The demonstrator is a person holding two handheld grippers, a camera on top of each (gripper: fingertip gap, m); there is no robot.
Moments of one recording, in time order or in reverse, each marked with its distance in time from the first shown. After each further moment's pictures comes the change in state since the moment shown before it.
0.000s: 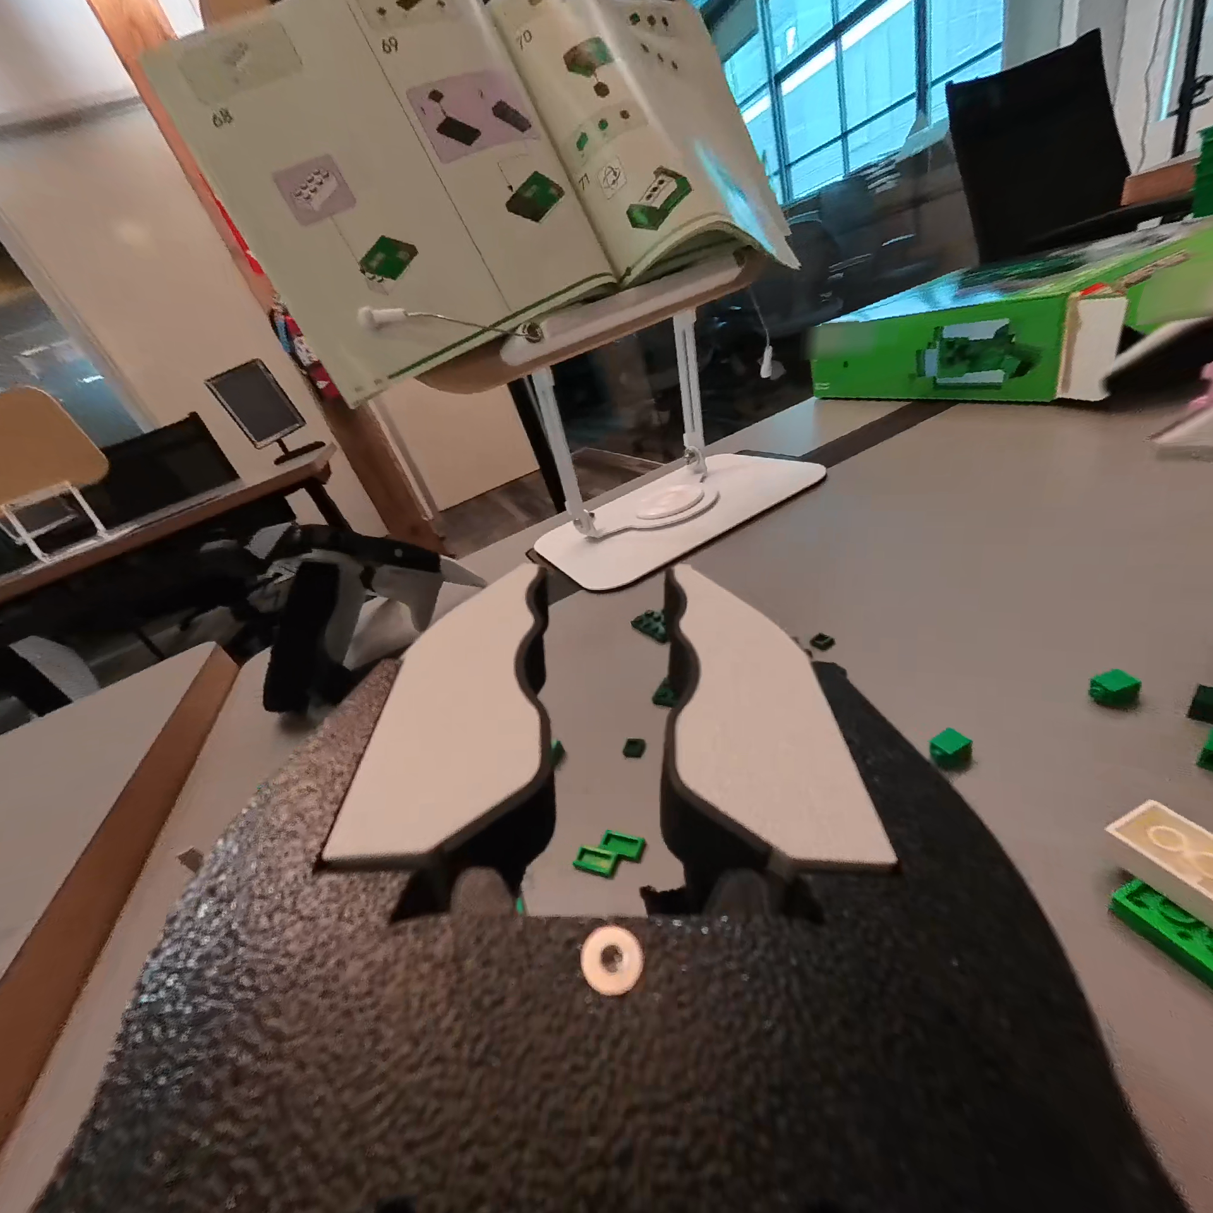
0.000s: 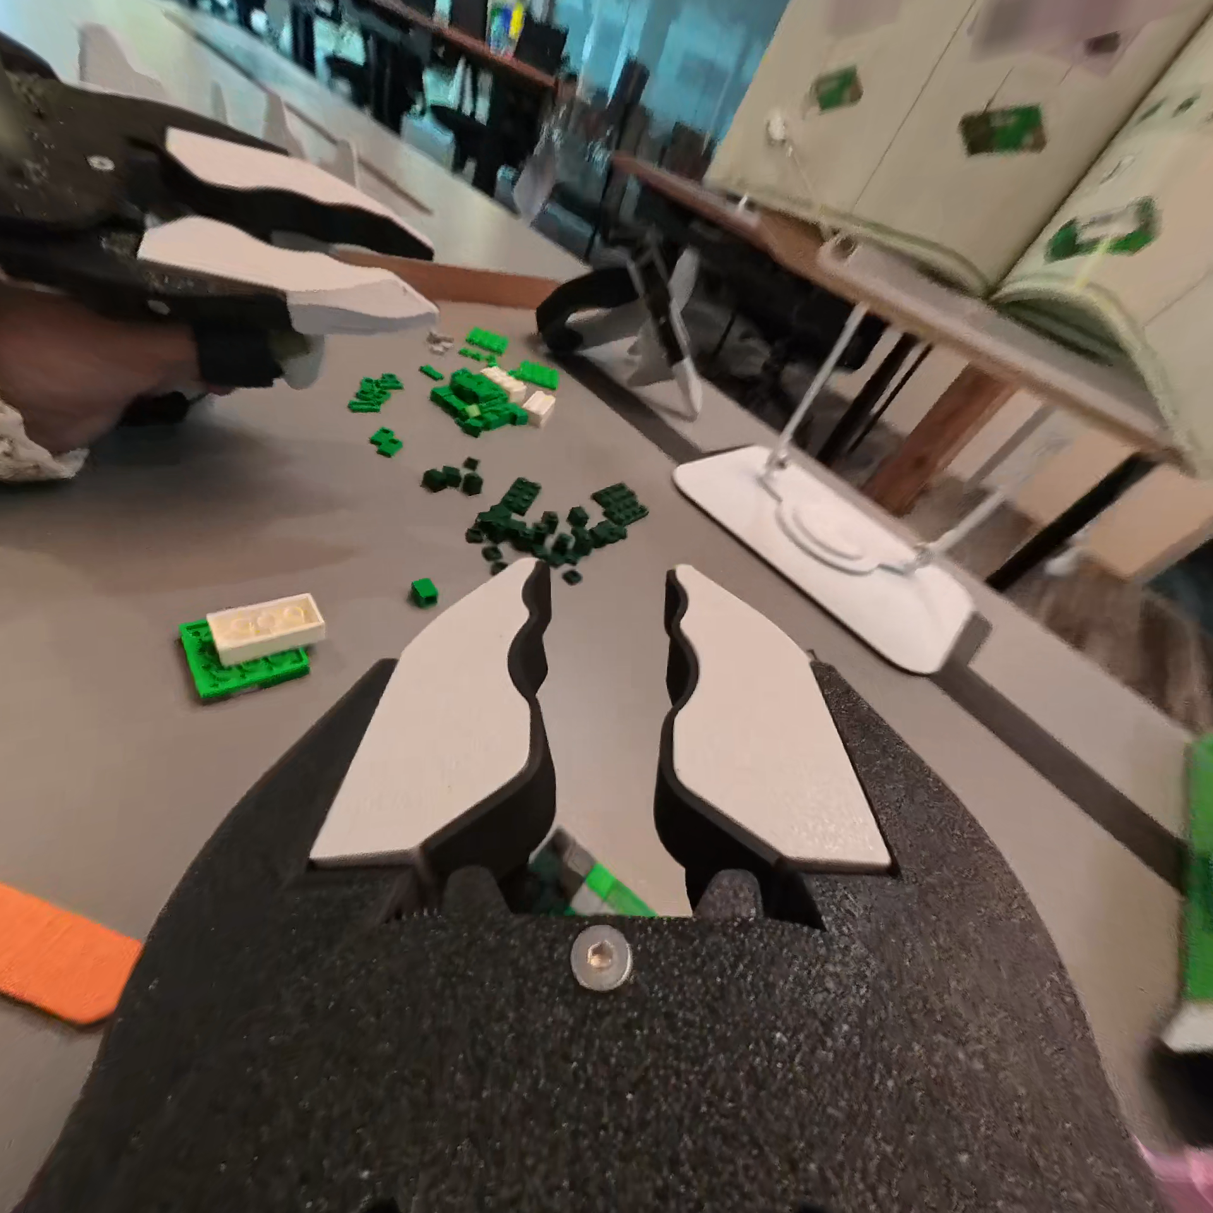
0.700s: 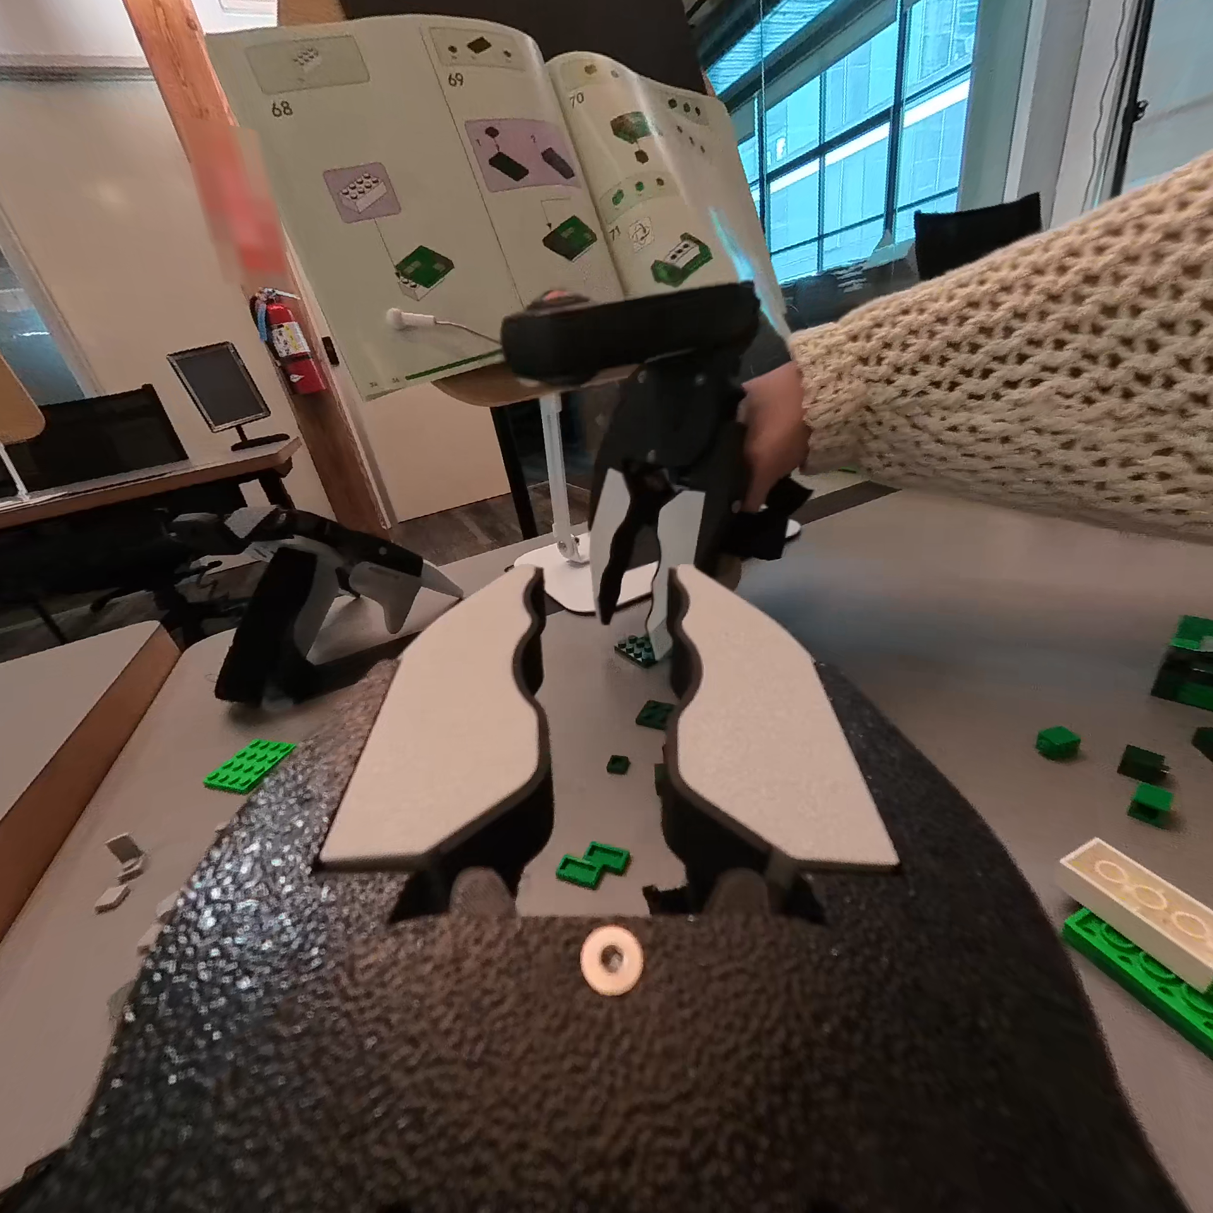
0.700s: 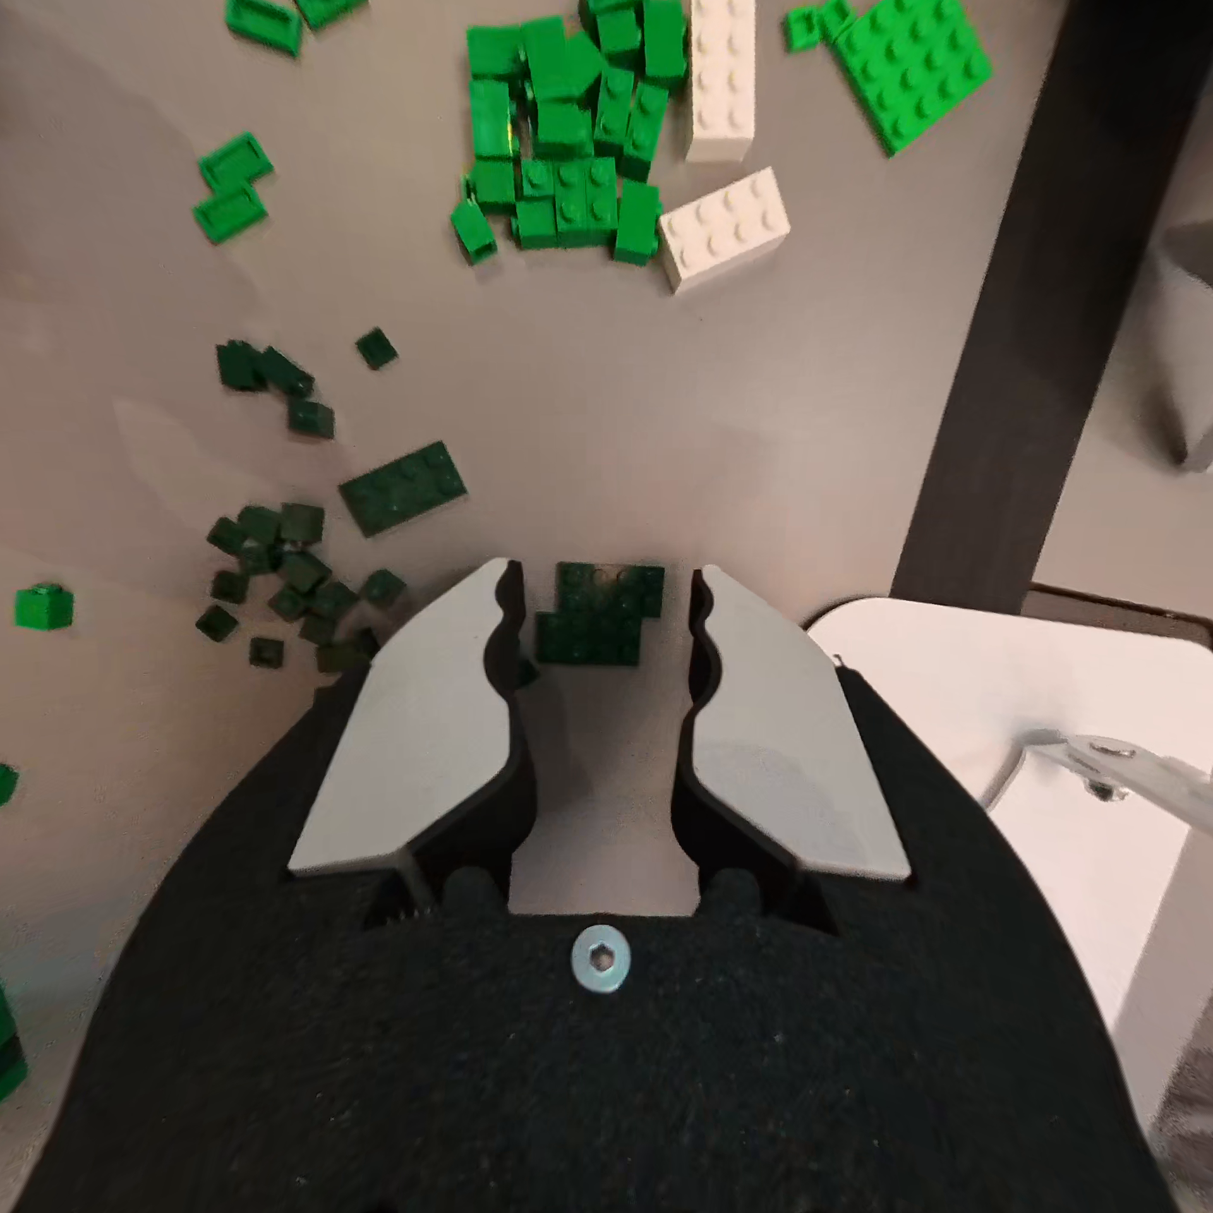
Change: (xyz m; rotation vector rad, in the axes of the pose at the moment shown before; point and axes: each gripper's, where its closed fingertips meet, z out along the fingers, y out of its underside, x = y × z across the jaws) left arm -0.011 -0.006 -0.007 0.068 0.016 -0.145; right arm 0.000 0.045 0.194 -0.703 -0.862 -0.416
